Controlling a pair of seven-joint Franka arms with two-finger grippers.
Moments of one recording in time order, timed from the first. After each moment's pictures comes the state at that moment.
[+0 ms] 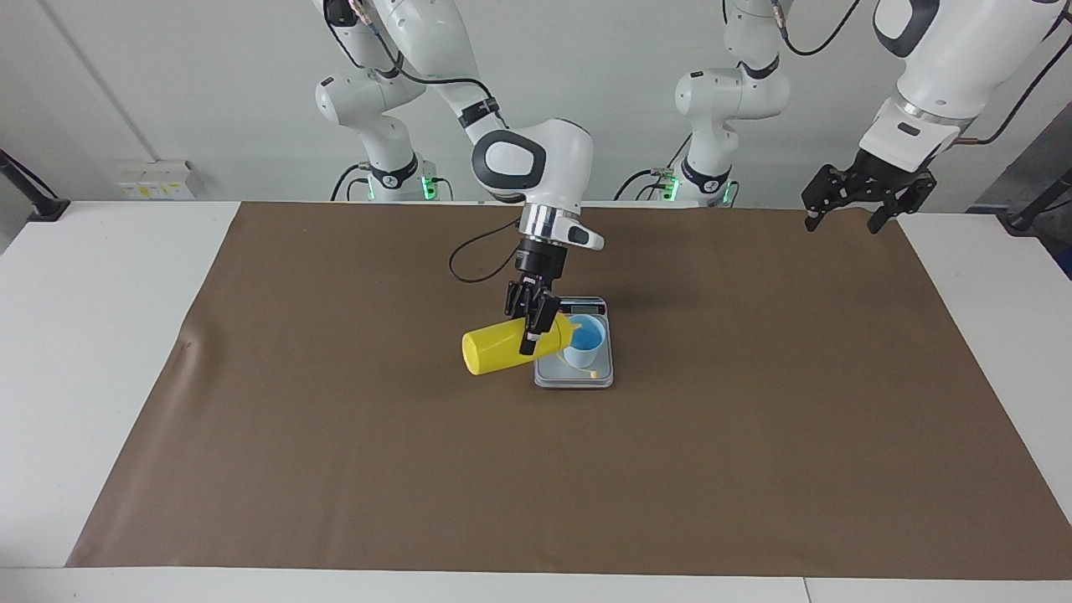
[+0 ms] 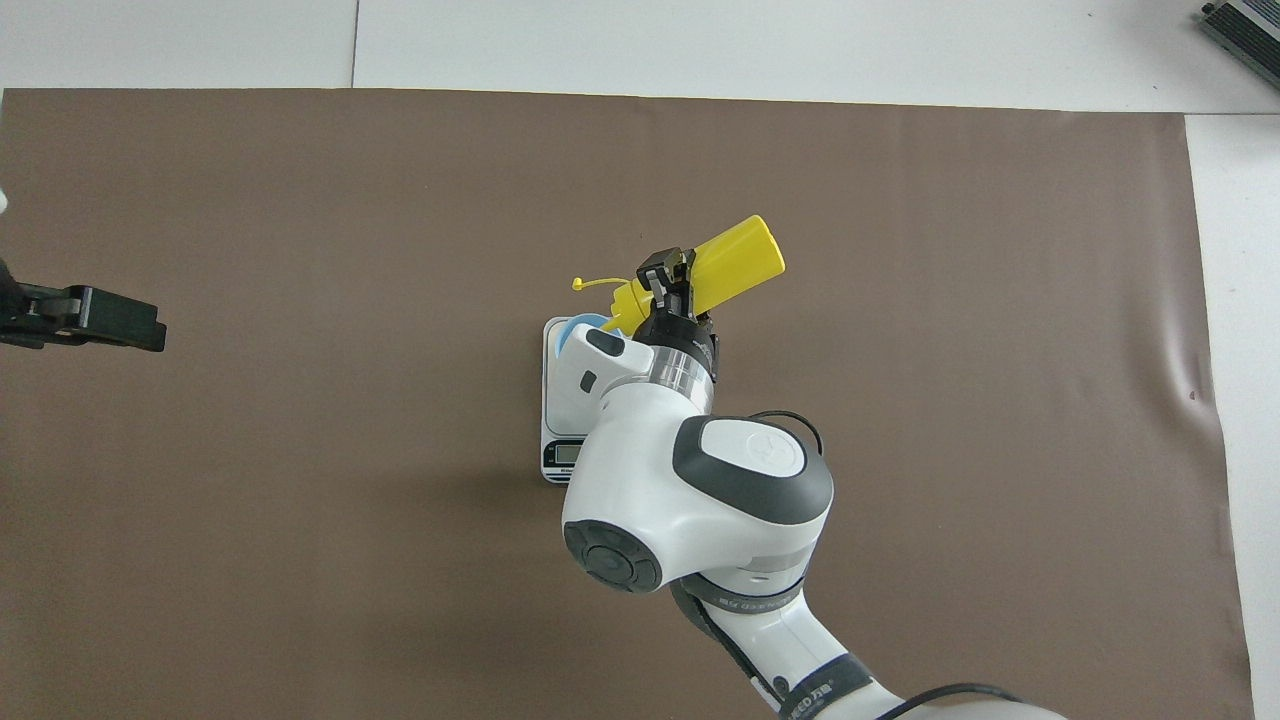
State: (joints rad) left arm -0.05 -0.04 -0.03 -1.59 -0.02 1.55 0.01; right arm 0.61 0.25 0.00 -1.87 -1.07 2.39 -0.50
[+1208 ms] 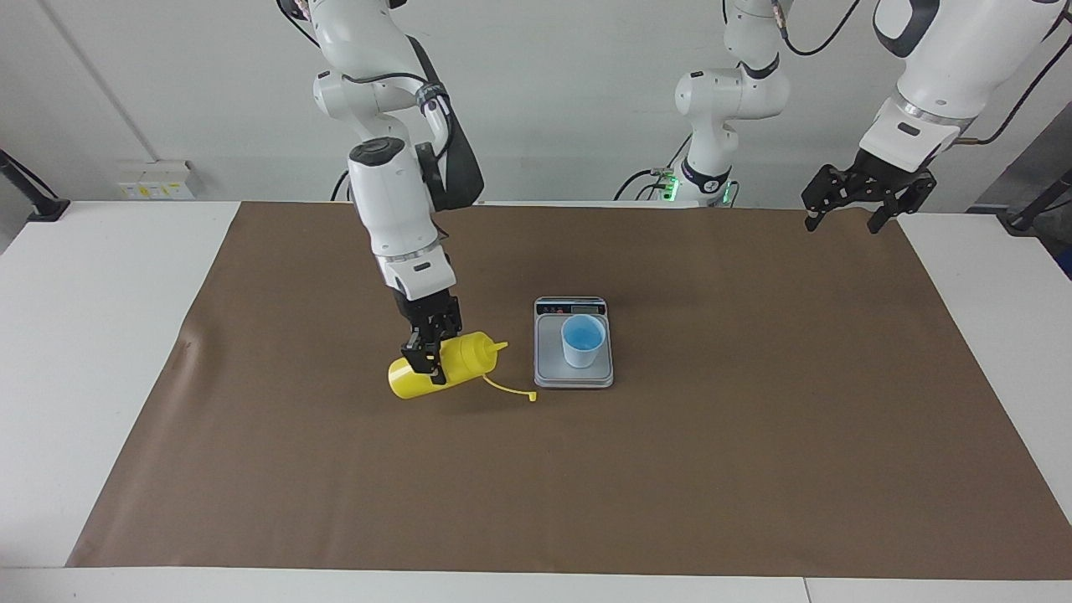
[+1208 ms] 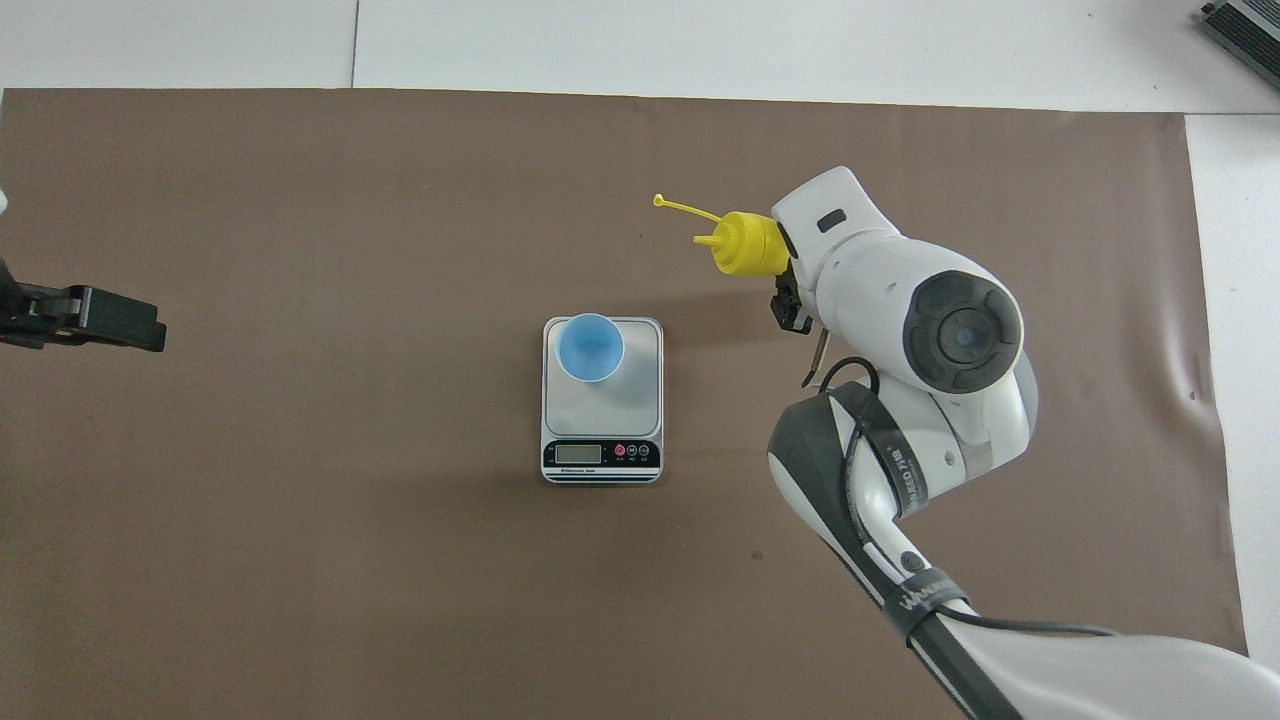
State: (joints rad) left arm -0.05 -0.04 -0.03 -1.59 -0.02 1.55 0.01; right arm 0.28 0.22 0.00 -1.91 0.15 2.57 -1.14
